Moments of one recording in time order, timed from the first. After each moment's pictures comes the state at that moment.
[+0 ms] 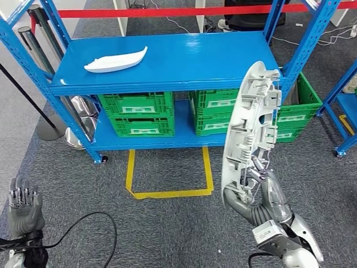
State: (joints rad) left arm -0.12 -0.14 0.60 -1.05 0.10 -0.46 -0.70; right arm 0.15 -0.21 0.32 -1.98 0.40 -0.11 -0.38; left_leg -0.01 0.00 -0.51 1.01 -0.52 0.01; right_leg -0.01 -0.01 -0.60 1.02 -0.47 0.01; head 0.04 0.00
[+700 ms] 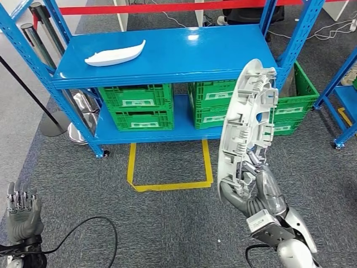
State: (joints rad) left arm -0.08 -0.14 0.59 -1.10 0.10 -0.46 -0.70; right arm 0.11 -0.17 0.33 -1.93 0.41 -0.09 -0.37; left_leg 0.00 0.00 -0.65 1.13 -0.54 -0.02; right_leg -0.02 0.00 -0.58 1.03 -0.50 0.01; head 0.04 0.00
